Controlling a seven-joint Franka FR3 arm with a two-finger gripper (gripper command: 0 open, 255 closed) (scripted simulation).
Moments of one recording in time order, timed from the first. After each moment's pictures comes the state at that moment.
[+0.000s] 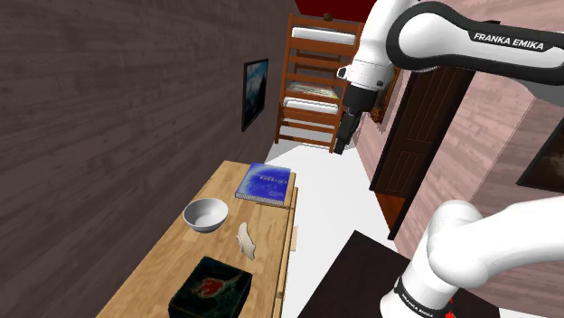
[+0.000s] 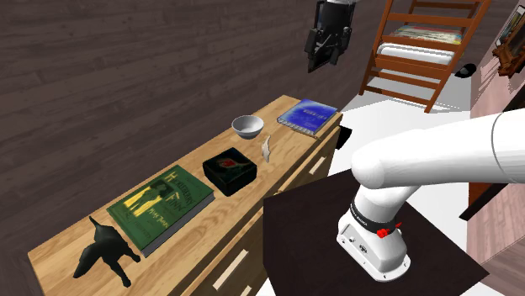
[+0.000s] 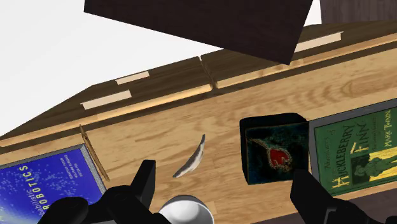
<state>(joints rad) -0.01 -0.80 0.03 -2.32 0.08 1.59 -0.17</state>
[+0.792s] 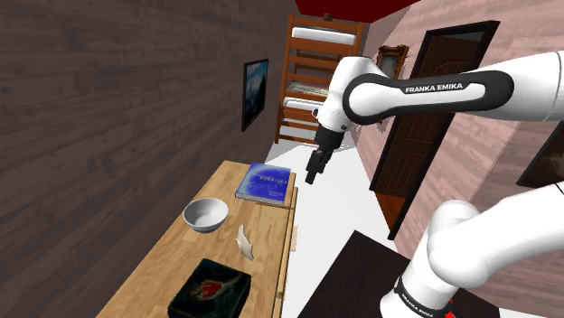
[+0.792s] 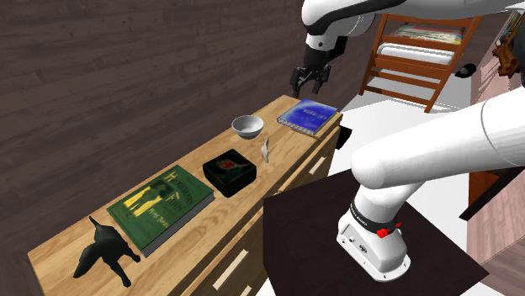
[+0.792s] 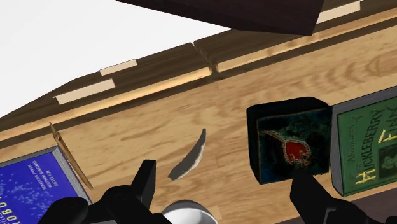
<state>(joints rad) -0.01 -0.66 0.03 -2.54 0.14 1.96 -0.17</state>
